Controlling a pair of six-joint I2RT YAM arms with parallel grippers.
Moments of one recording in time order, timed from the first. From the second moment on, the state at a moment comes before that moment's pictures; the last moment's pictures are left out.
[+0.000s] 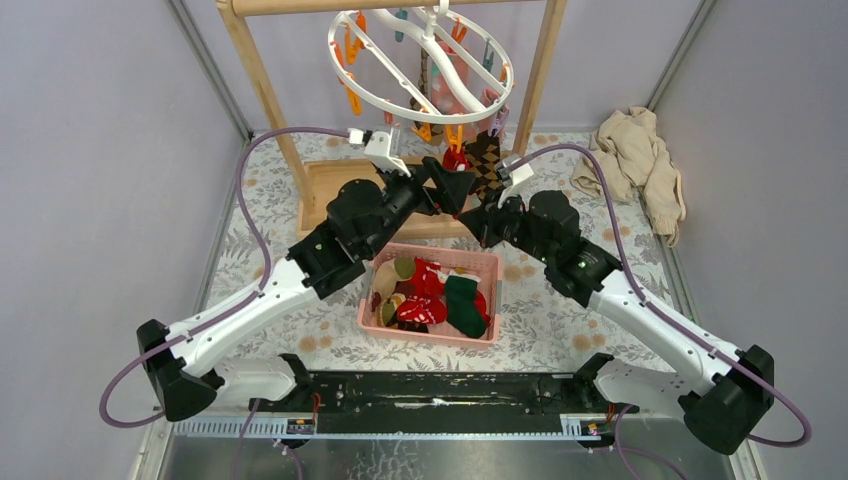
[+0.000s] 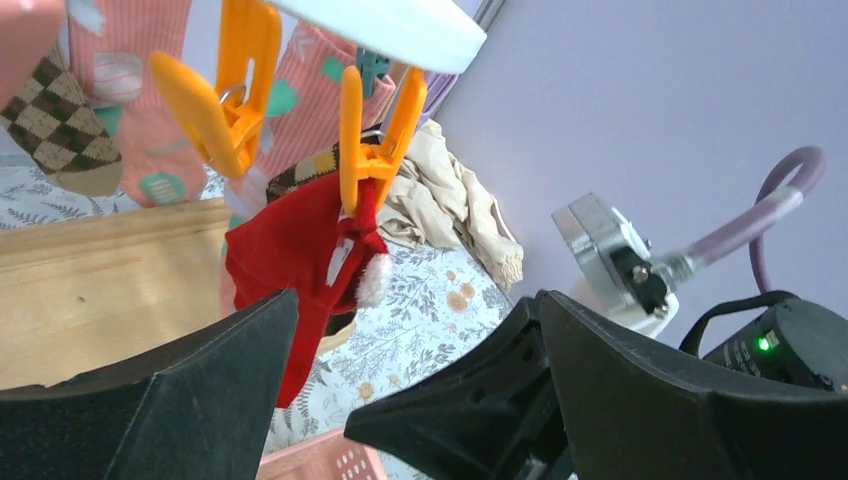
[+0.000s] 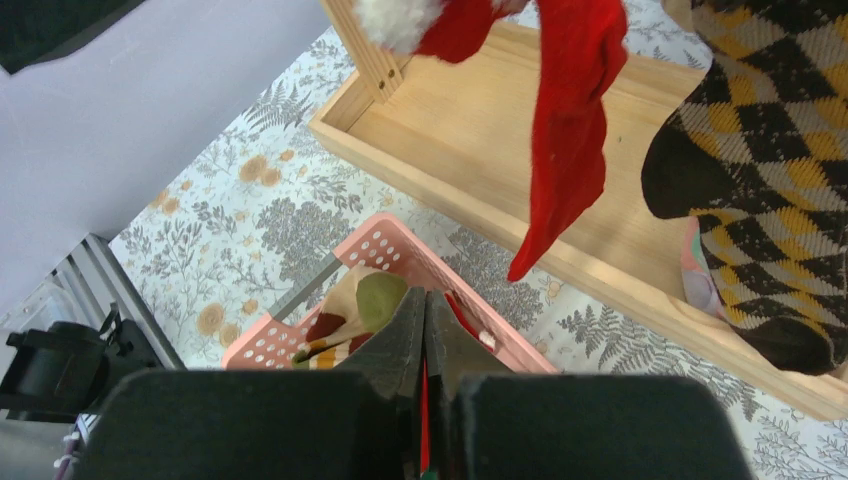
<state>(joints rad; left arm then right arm) -0.90 1.21 1.21 0.06 -0.30 -0.49 0.68 1.09 0.92 -0.03 -0.11 0.28</state>
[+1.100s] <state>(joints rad) -0.90 1.18 1.25 0.10 -0.35 -0.46 0.70 1.37 0.92 0.19 0.13 0.22</state>
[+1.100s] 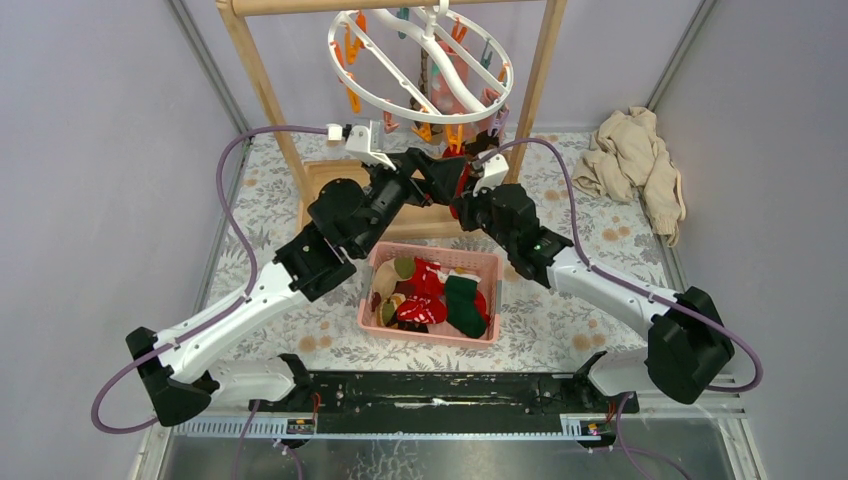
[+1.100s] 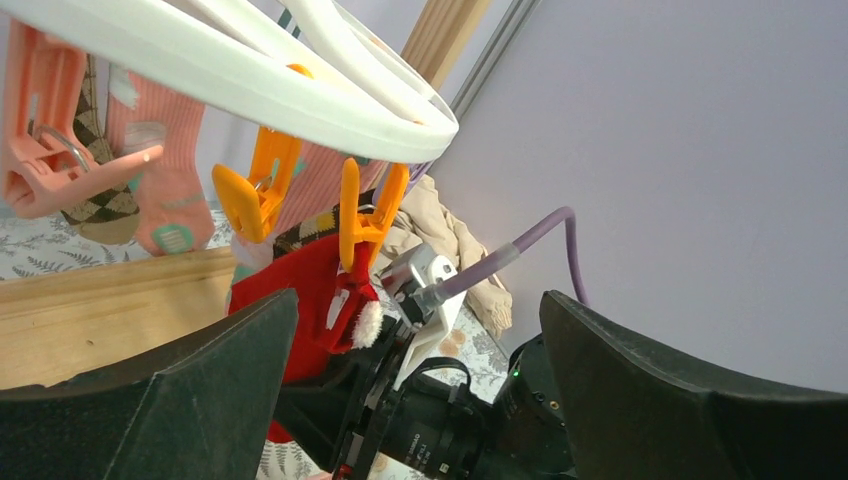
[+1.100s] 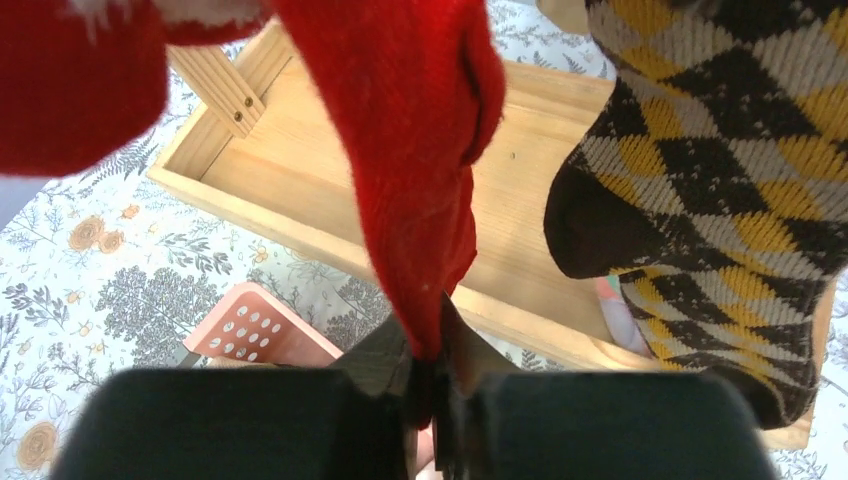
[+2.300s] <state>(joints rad) -0.92 1.39 1.37 0.14 -0.47 -0.41 0.70 1.19 0.95 -0.01 0.11 0.17</state>
